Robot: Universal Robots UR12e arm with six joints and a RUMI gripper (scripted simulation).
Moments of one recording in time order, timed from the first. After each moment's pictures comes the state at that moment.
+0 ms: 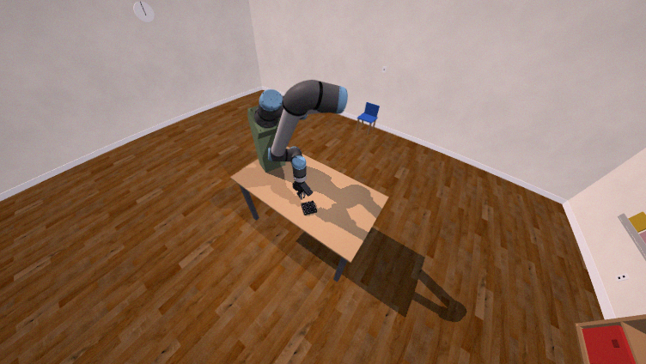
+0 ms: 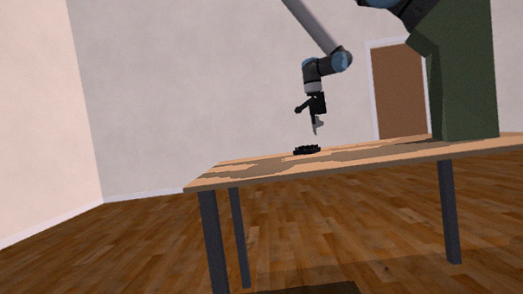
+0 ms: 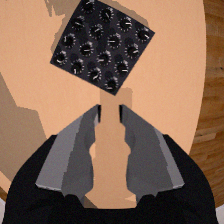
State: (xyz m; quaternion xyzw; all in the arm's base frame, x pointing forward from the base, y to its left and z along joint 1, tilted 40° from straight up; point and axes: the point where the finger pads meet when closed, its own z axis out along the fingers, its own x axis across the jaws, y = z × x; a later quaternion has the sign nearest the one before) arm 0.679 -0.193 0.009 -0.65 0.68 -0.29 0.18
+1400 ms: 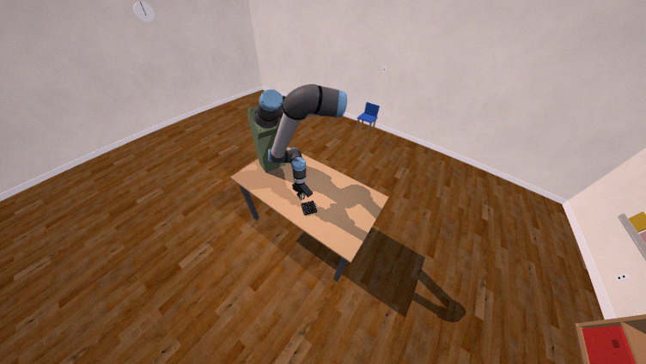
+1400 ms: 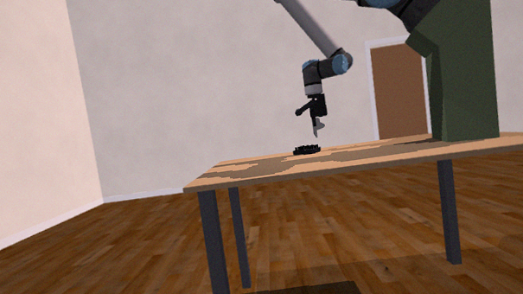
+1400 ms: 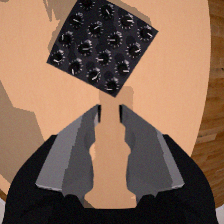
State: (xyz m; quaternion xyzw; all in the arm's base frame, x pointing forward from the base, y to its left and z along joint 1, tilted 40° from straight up) arm 0.684 -0.195 -0.001 -0.65 0.68 -0.29 0.18
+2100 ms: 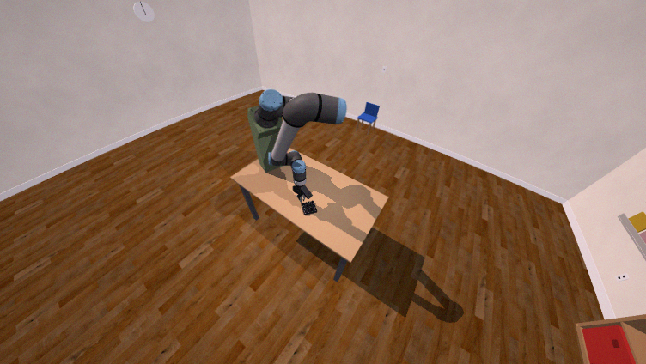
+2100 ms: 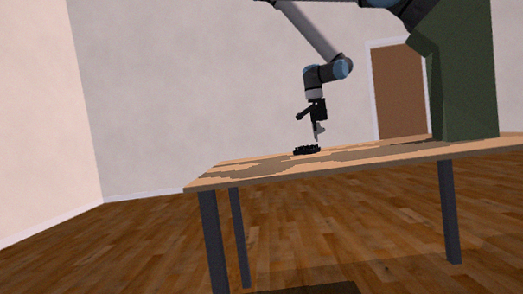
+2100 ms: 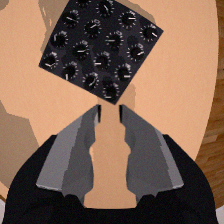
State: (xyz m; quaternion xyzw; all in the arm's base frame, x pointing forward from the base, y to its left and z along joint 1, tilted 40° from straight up) arm 0.698 -0.200 -0.018 -0.65 0.68 -0.29 0.18
